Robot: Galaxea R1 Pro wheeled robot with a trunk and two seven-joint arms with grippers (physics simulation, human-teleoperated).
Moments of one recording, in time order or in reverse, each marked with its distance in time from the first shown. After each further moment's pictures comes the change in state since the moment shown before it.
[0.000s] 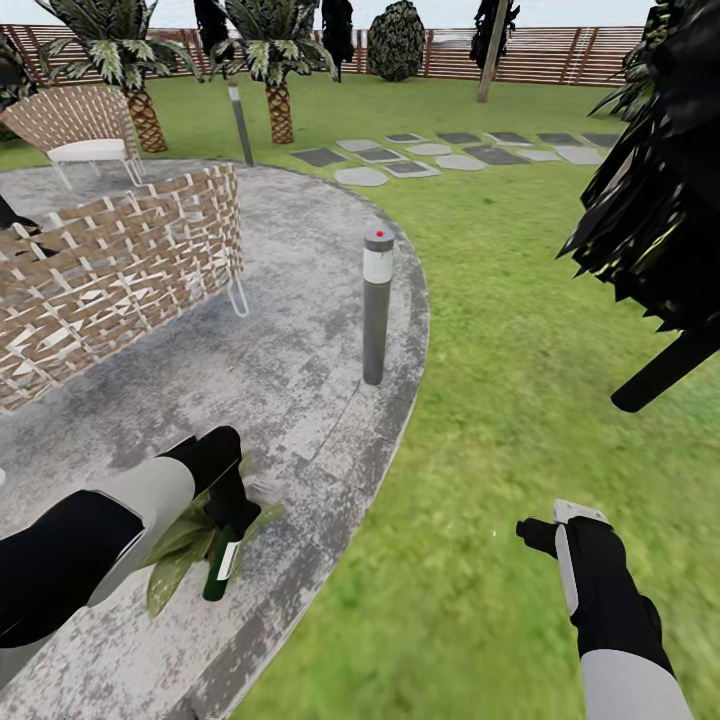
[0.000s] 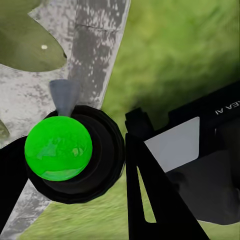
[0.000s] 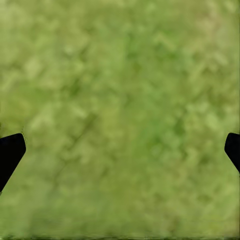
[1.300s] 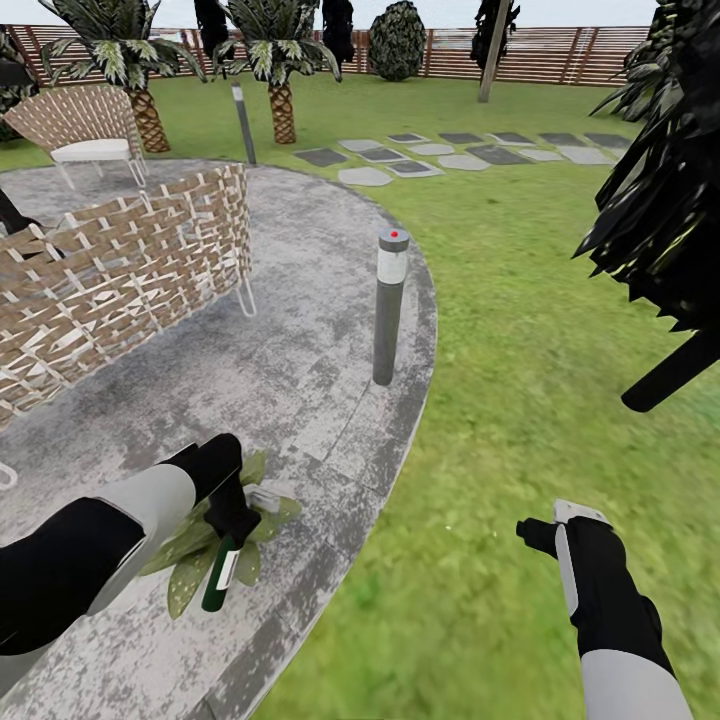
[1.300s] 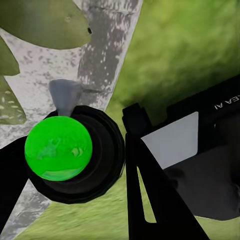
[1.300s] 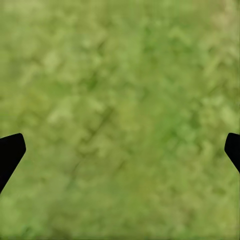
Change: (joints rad) left arm 0.024 -0.003 0.002 0.000 -0.003 0.000 0.001; right arm 0.000 0.000 0.000 0.000 0.000 0.000 -0.001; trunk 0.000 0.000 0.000
